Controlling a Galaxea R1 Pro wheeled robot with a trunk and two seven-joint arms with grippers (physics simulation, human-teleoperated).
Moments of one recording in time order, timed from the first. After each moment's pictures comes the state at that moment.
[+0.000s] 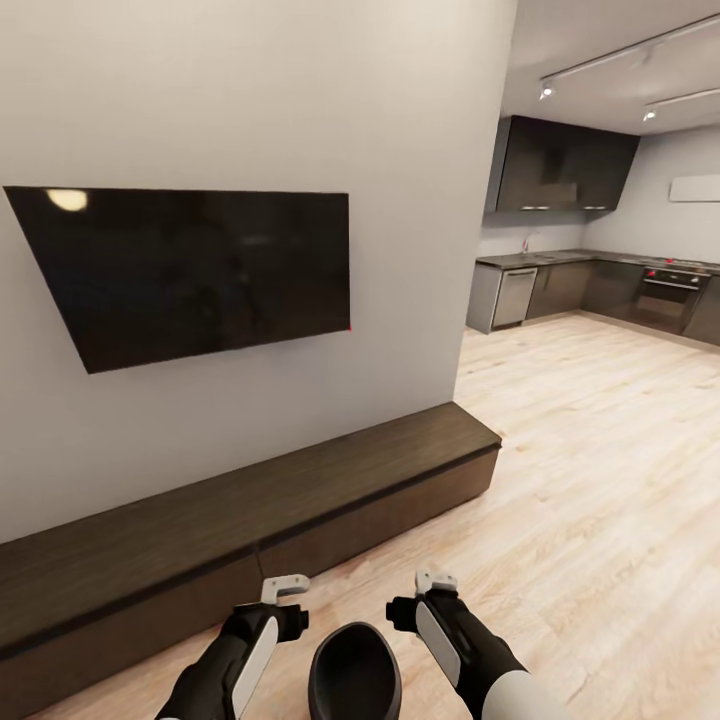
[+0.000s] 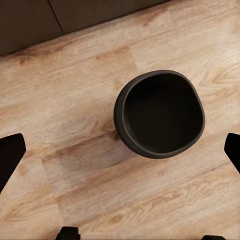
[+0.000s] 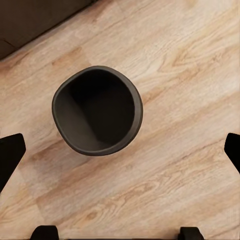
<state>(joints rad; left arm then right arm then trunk) -0.42 -0.14 -0.07 -0.76 0.18 0.56 0.24 -0.55 0.17 0.21 -0.54 -0.34 0.49 -0.26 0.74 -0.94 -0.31</state>
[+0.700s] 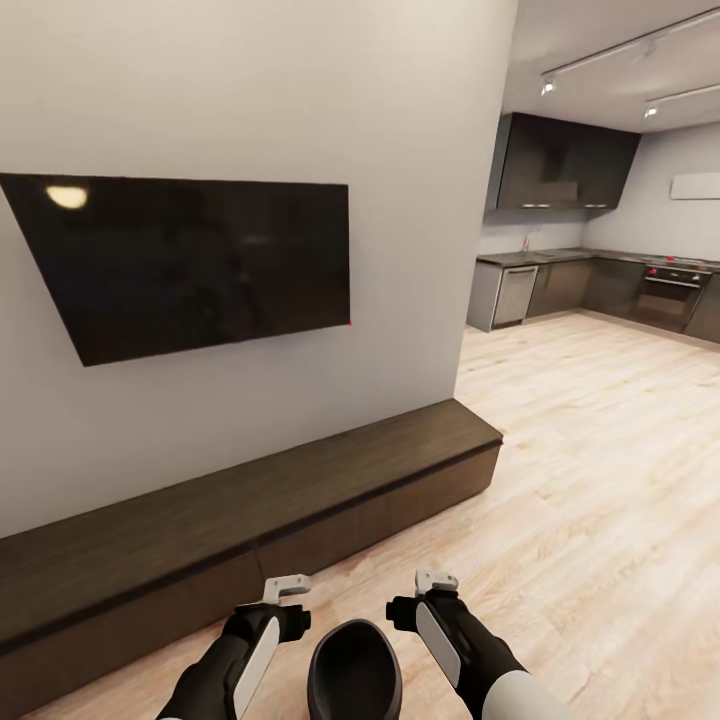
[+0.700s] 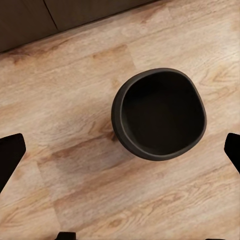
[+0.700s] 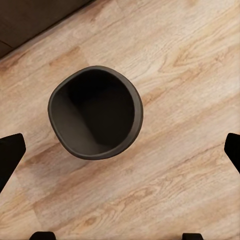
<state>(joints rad) -0.42 -0.15 -0.07 -0.76 0.18 0.56 0.23 -0.55 0.17 0.21 -0.53 -0.34 0.48 -0.26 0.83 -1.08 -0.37</state>
